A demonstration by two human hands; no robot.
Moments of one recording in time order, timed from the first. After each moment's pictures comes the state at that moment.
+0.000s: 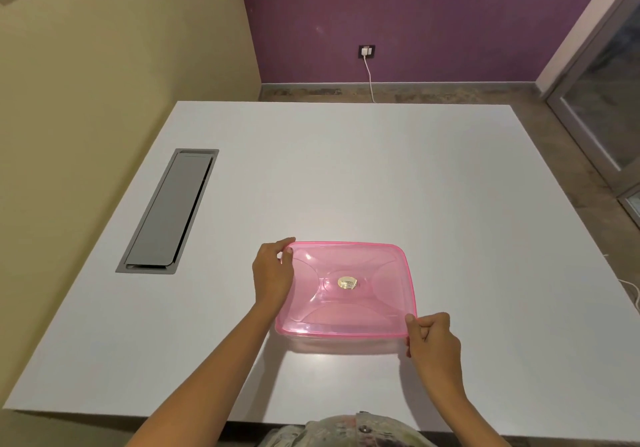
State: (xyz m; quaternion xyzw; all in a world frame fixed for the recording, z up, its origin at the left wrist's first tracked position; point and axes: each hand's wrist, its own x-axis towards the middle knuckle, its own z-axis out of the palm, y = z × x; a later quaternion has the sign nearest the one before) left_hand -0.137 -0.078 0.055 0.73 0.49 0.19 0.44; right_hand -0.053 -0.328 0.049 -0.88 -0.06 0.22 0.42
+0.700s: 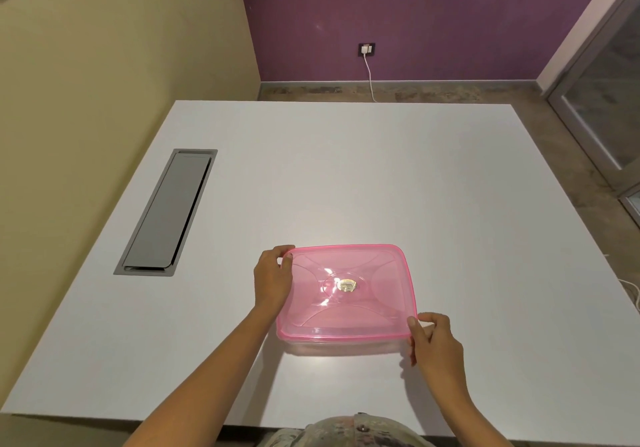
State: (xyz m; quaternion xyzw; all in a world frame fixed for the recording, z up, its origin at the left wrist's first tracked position) left_hand -0.135 -0.073 0.040 0.73 0.50 0.16 0.45; right_hand -0.045 -0.326 0.056 -0.85 -0.03 0.27 0.45
